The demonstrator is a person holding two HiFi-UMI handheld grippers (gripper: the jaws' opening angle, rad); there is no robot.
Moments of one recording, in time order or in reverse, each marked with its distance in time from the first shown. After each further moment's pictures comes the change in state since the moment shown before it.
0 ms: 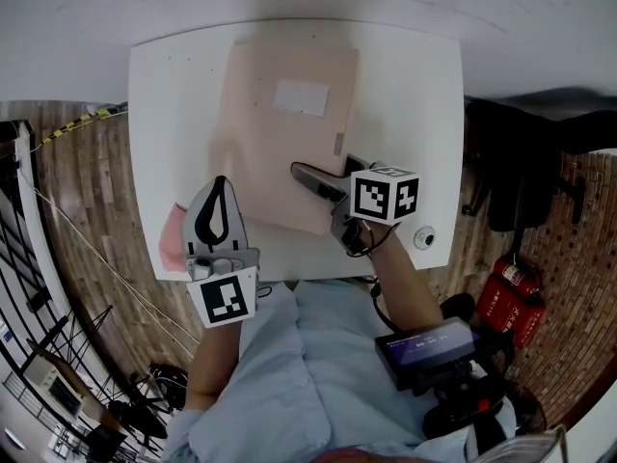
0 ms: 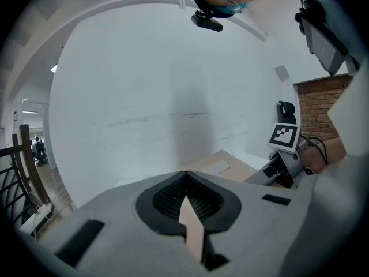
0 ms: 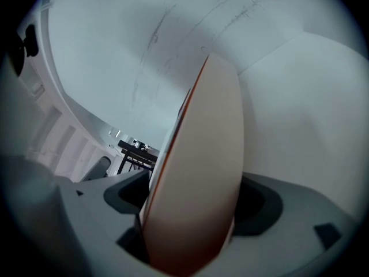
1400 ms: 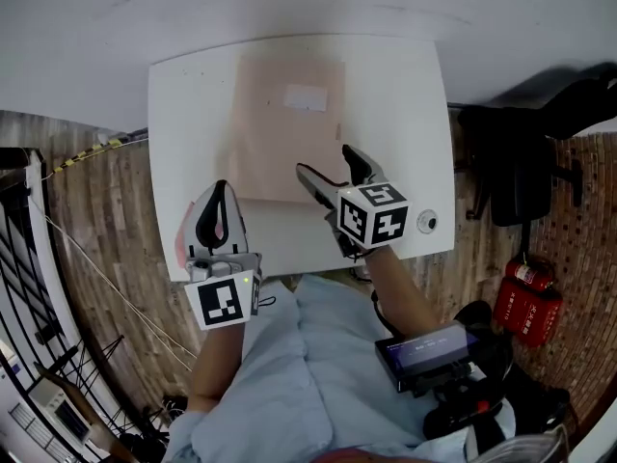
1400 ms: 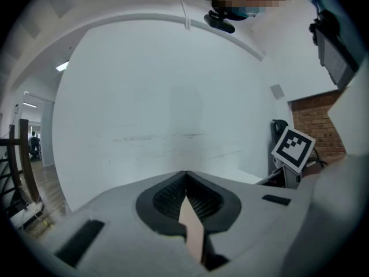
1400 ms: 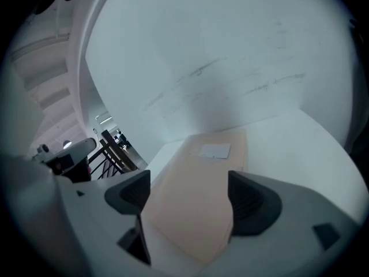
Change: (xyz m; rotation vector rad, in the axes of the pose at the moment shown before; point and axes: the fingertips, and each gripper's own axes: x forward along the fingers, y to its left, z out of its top) left arm -0.061 0.011 0.038 -0.024 -0.152 -0.042; right arm -0.051 0.050 0.004 -0.330 -0.260 -0.249
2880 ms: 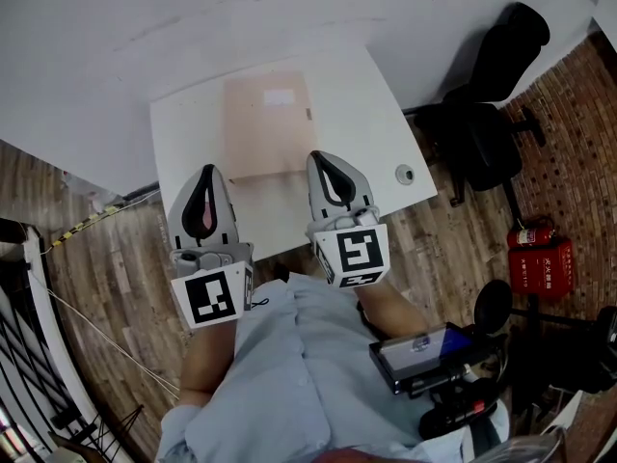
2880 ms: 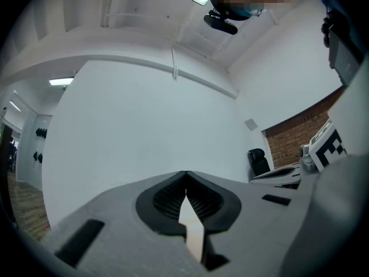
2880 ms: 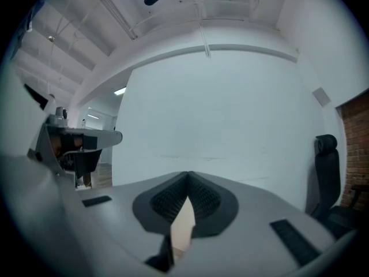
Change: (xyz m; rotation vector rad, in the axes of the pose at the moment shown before) left arm -0.150 0.002 0.112 0.067 -0.346 -0.166; right arm -0.195 0.171 0.022 -0.419 -0.644 -0.346
